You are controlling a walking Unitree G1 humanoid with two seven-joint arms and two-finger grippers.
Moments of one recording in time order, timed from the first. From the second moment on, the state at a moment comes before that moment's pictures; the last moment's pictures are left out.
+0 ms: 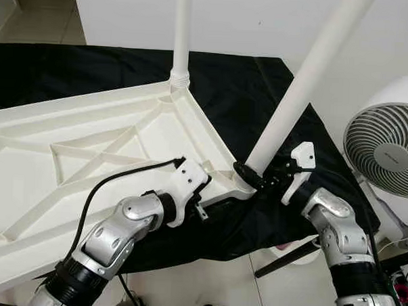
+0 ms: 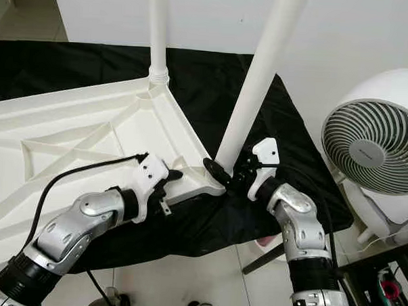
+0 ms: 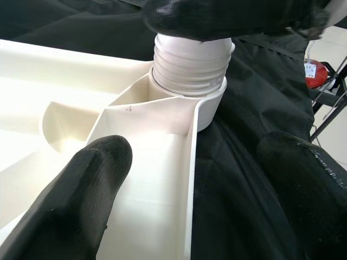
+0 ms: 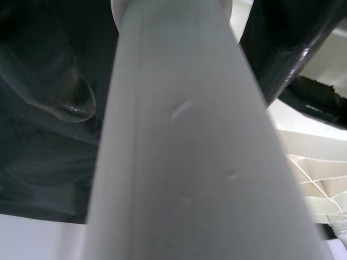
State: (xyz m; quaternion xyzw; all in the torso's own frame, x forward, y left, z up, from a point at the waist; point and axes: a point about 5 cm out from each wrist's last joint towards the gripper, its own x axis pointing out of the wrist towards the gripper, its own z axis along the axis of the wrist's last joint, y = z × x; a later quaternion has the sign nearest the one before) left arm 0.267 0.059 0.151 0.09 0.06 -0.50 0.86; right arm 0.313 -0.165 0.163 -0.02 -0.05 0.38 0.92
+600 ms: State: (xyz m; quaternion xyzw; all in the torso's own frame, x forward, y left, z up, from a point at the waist) left arm 0.266 0.060 0.156 0.09 0.05 -0.50 0.86; right arm 0.318 -0.153 0.157 0.00 -0.07 0.35 0.93
